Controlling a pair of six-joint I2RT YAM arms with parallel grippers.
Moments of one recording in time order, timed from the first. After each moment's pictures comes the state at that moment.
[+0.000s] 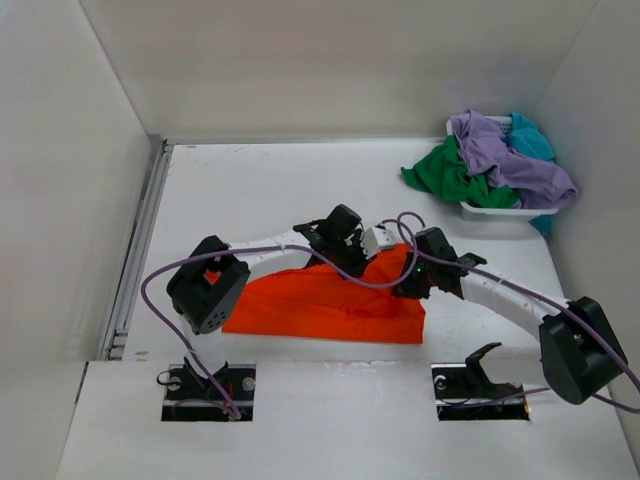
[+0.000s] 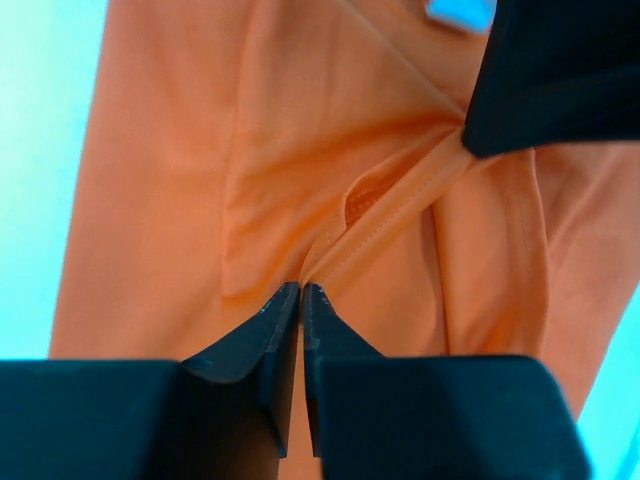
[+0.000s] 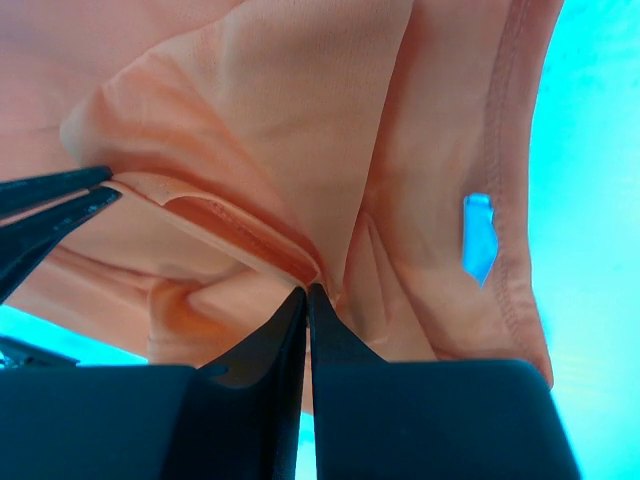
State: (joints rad) left arm -0.83 1.83 1.19 -0.24 0.38 0.31; right arm 0.50 1.27 0.64 -0.40 -0.14 0.81
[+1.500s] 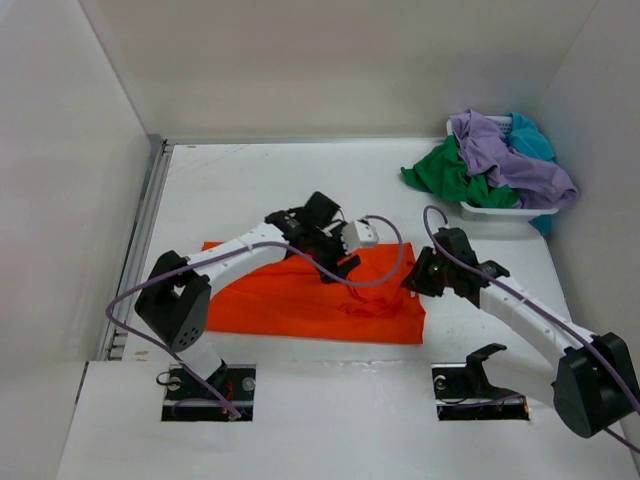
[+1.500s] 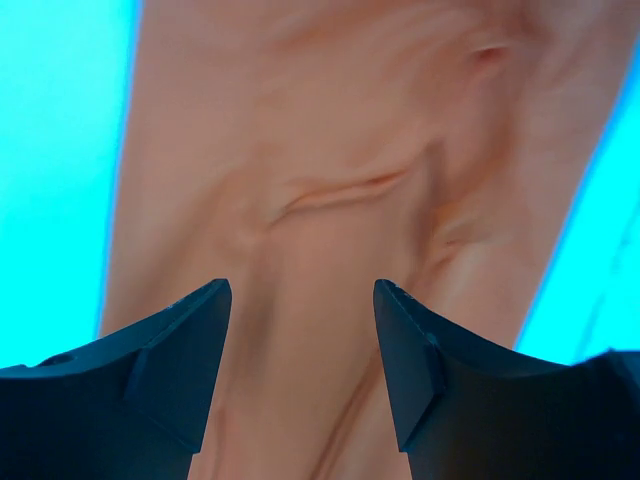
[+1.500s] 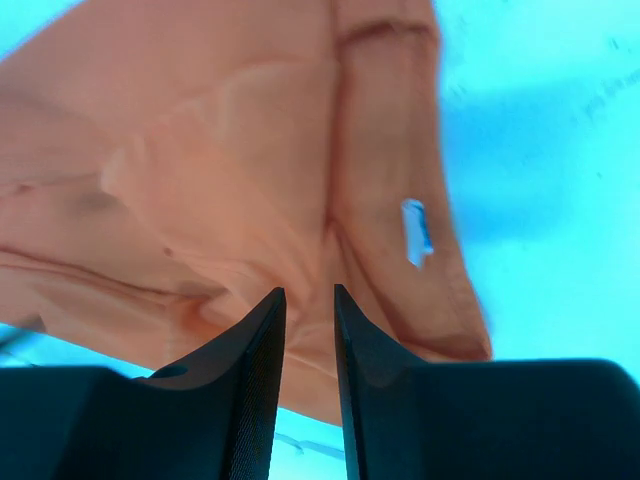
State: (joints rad) left arm -0.71 1.63 1.19 -0.55 0.43 0.46; right arm 0.40 1.10 0.61 -0.43 -0.10 0.81
